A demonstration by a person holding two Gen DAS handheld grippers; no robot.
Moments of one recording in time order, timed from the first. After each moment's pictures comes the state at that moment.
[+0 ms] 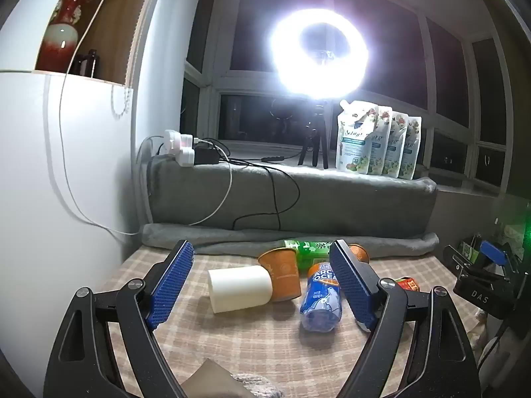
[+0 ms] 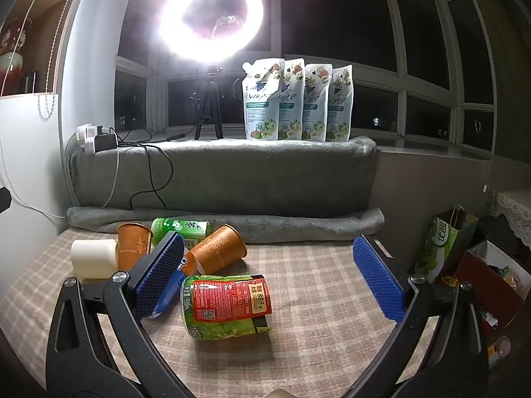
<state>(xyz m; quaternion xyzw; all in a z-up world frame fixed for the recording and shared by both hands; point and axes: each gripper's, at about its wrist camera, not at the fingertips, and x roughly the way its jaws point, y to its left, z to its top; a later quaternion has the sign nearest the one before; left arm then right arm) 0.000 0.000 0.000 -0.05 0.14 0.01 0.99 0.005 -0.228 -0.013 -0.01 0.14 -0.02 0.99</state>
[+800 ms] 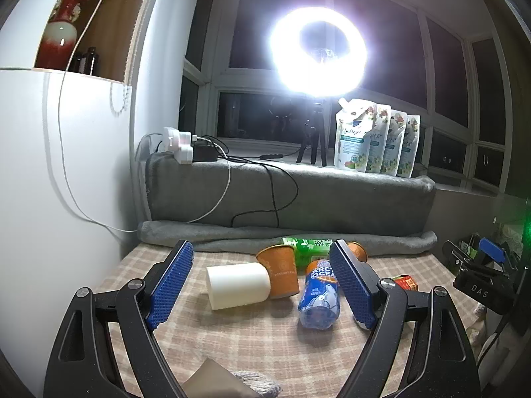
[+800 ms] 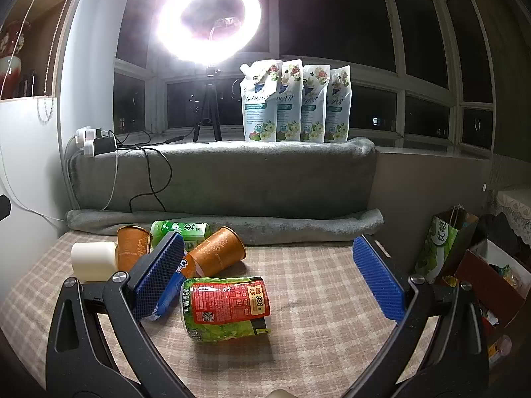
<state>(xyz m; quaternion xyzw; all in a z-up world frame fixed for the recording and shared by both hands) -0.002 0.001 -0.001 -0.05 0.14 0.00 0.99 0.006 -0.230 -0.012 -0.01 0.13 -0.02 0.99</state>
